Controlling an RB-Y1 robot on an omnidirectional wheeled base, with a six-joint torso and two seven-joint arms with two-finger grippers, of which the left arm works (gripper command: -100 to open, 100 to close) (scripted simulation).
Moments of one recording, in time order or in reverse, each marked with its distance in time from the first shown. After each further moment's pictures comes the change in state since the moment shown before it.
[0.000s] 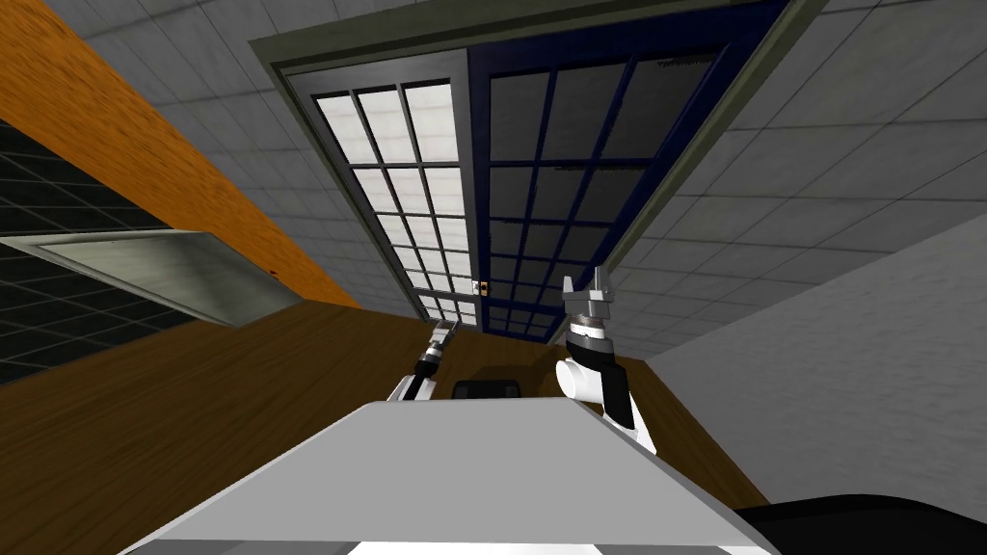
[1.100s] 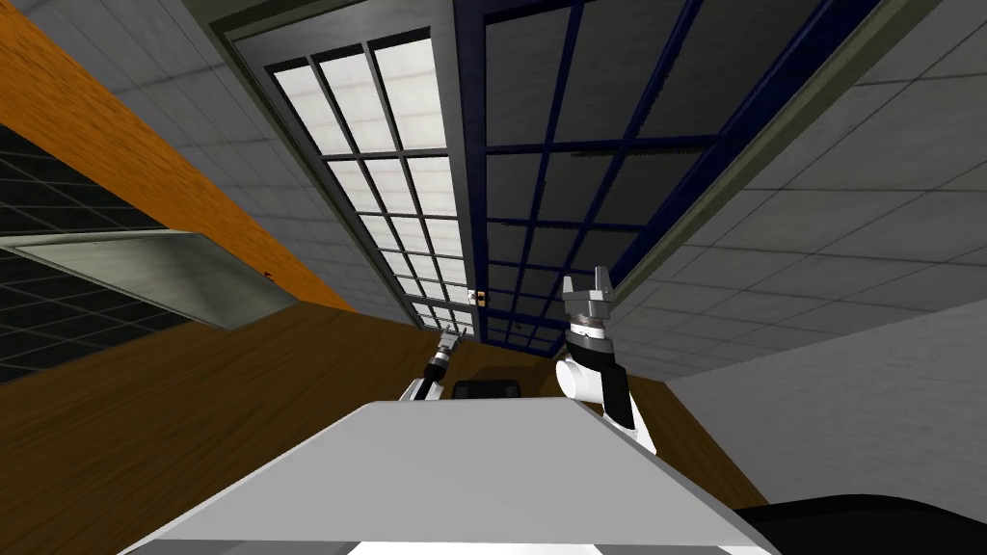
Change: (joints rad) arm -0.082 -0.054 0.017 0.235 -0.048 -0.073 -0.213
